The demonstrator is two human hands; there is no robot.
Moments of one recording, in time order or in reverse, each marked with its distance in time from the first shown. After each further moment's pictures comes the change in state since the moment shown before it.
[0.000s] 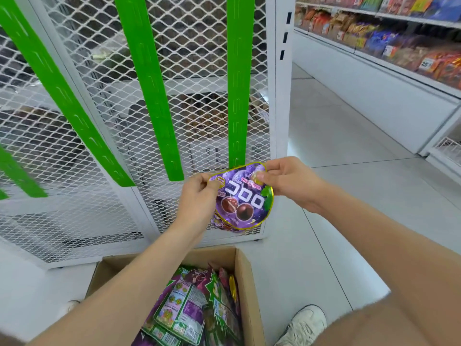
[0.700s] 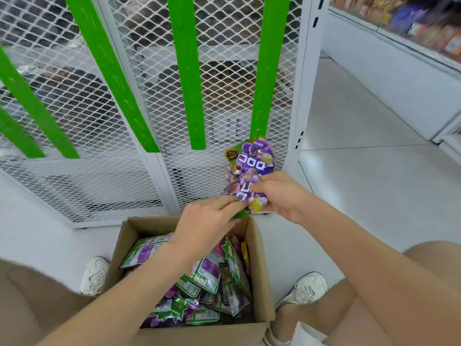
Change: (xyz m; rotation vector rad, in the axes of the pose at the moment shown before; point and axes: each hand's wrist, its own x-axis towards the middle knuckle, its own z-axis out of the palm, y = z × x) left_hand -0.082 -0.058 -0.072 1.046 -0.181 1.052; right_hand -0.041 0.028 0.096 0.179 -0.015 0.292
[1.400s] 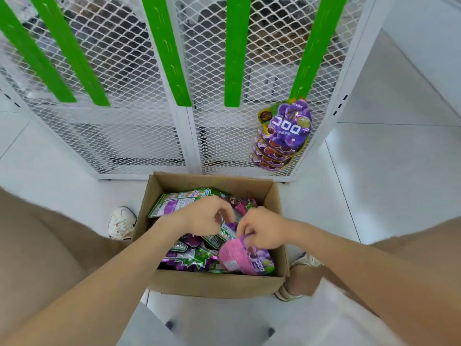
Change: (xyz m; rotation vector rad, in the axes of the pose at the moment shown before) left_hand -0.095 -0.055 0.012 -0.605 -0.884 -0.485; right_hand -0.018 0.116 0.088 -1.104 -0.616 -0.233
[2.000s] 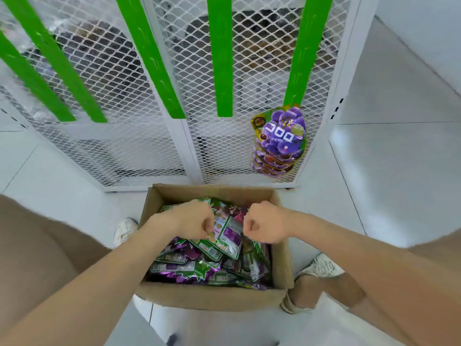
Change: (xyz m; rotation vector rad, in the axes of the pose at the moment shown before) left_hand -0.004 0.005 -0.028 0.336 -0.099 -0.167; right_hand -0.010 -0.006 -0.039 -0.037 0.005 0.133
